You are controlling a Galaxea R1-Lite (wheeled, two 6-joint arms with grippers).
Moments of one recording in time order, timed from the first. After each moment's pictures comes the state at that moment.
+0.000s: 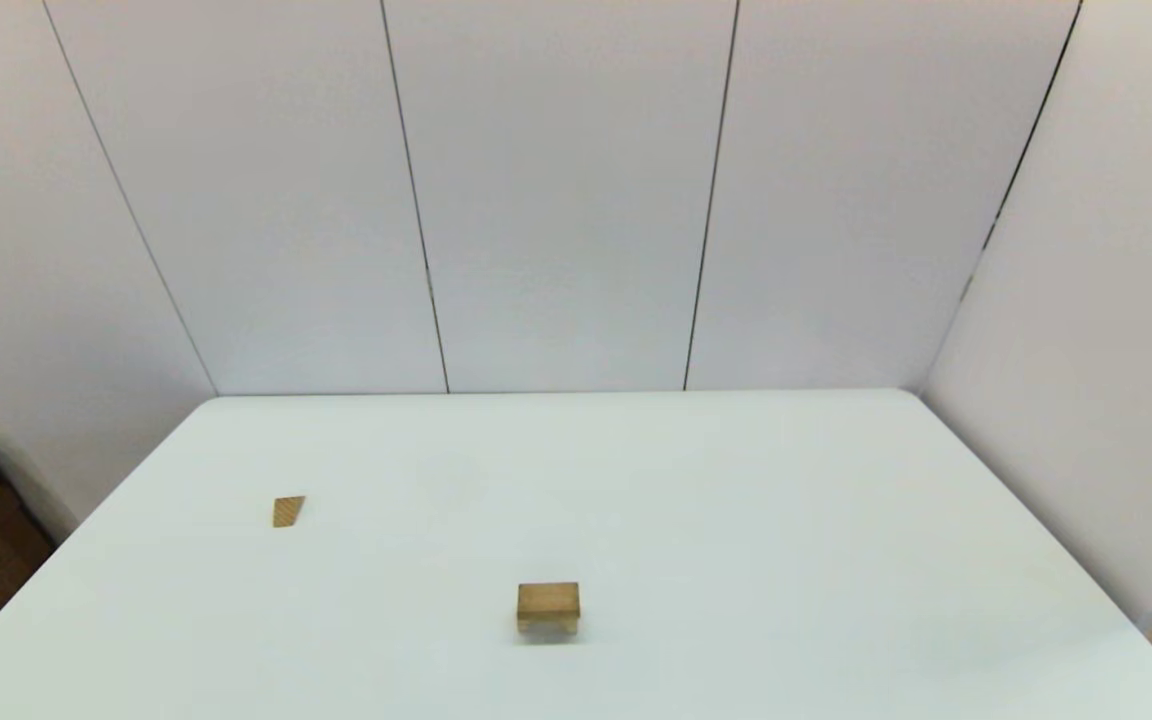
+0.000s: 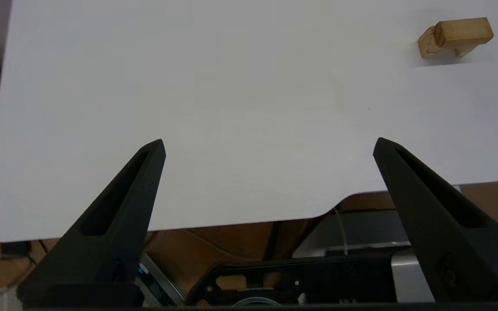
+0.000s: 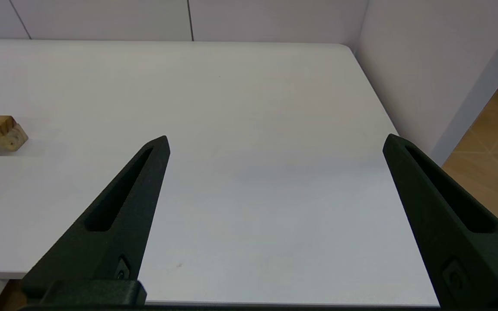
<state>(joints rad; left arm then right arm) 0.01 0.68 -0.54 0.50 -0.07 -0.01 0.00 0.00 -0.03 0.09 0.01 -0.02</state>
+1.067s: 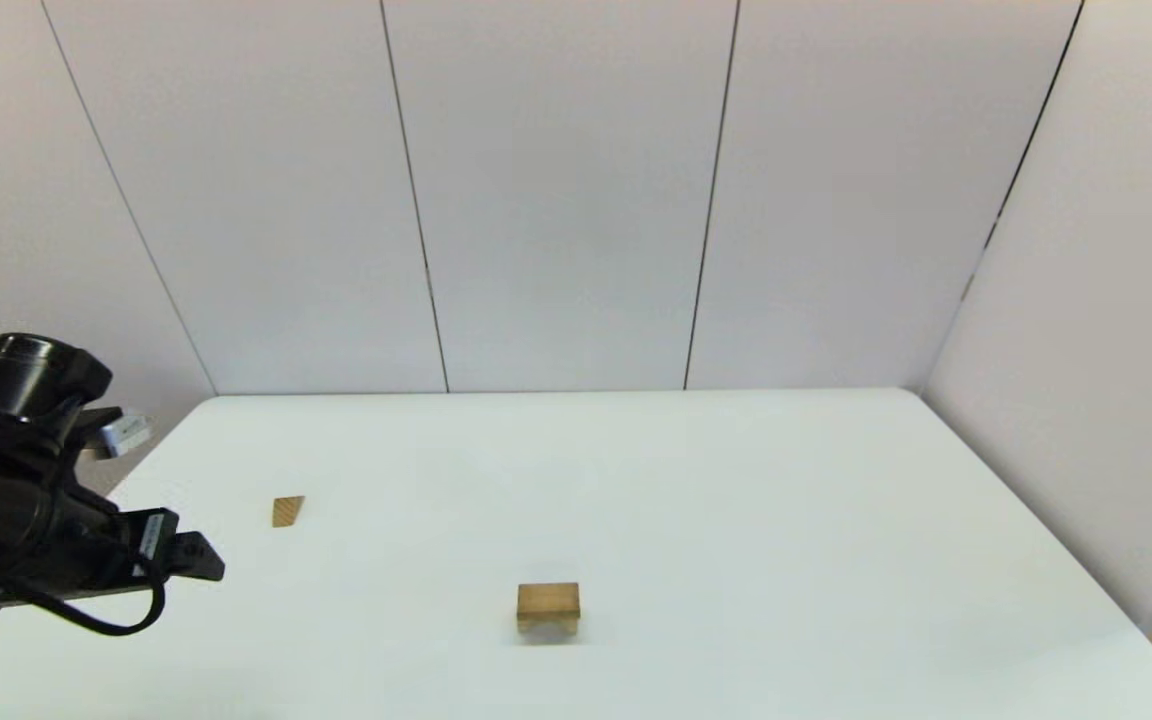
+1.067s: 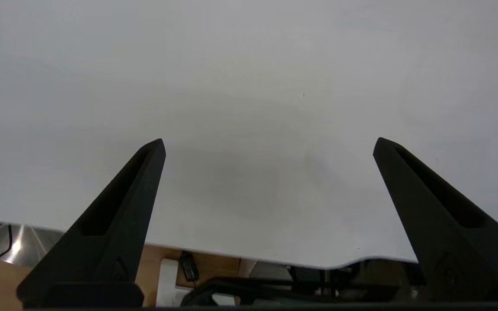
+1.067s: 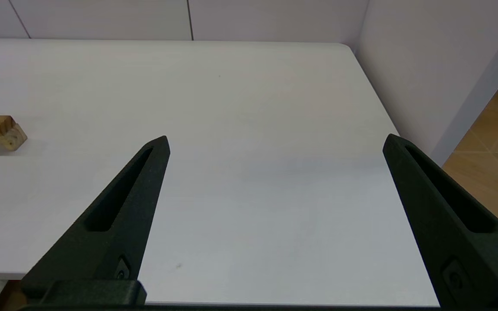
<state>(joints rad) 0.09 1.58 -0.87 0.43 0.02 -0.12 0.00 0.00 -0.03 0.09 0.01 -0.02</state>
